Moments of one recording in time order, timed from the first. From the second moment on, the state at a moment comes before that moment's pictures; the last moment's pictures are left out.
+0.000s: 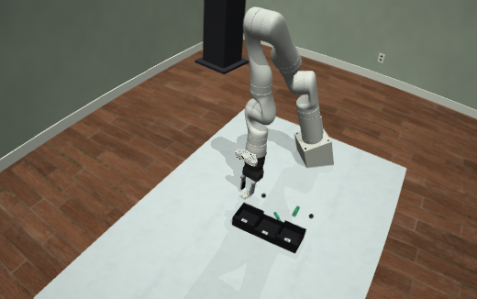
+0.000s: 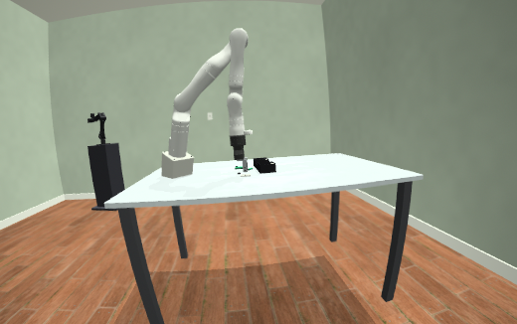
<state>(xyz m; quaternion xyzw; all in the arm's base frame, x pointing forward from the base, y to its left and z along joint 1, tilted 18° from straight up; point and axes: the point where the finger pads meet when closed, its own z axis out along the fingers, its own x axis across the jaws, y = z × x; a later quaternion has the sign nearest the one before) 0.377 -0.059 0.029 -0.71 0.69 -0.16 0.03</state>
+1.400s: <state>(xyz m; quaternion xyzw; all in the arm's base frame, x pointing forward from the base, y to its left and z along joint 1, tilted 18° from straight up) 0.379 -0.066 0.009 -0.70 0.69 -0.16 0.02</state>
